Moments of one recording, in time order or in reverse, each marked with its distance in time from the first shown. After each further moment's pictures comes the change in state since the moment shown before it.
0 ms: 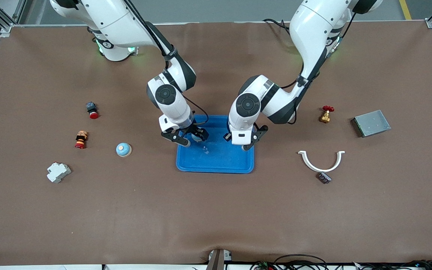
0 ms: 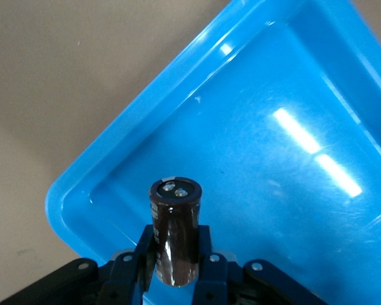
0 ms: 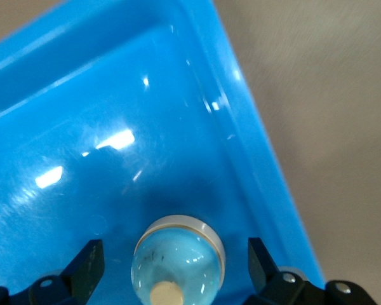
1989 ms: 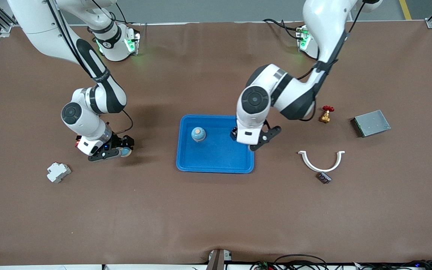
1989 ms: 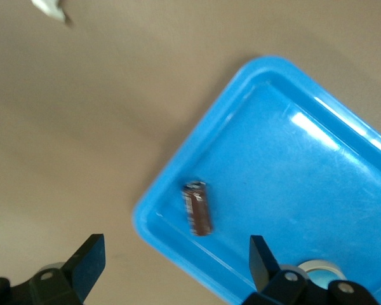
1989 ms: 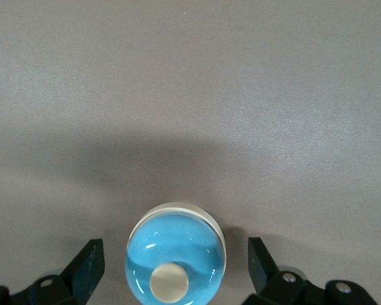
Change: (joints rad) left arm 0.057 -0.104 0.025 0.172 0.052 -0.386 0.273; right arm -0.503 -0.114 0.000 -0.305 -0.006 0.159 -1.138
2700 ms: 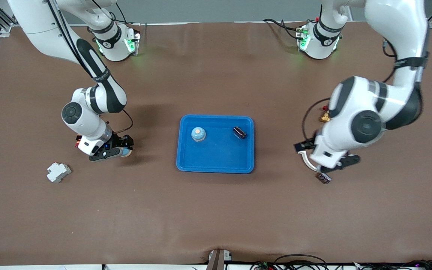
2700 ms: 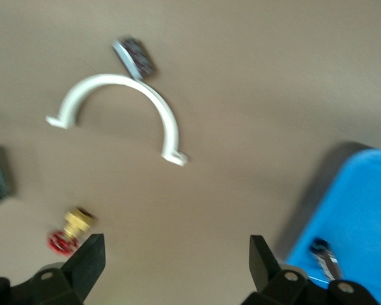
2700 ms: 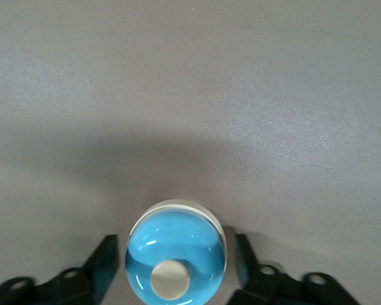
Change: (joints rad) left arm 0.380 -0.092 0.006 -0.035 0.004 -0.084 0.660; right arm 0.000 -0.001 0.001 -0.005 -0.001 0.000 -0.031
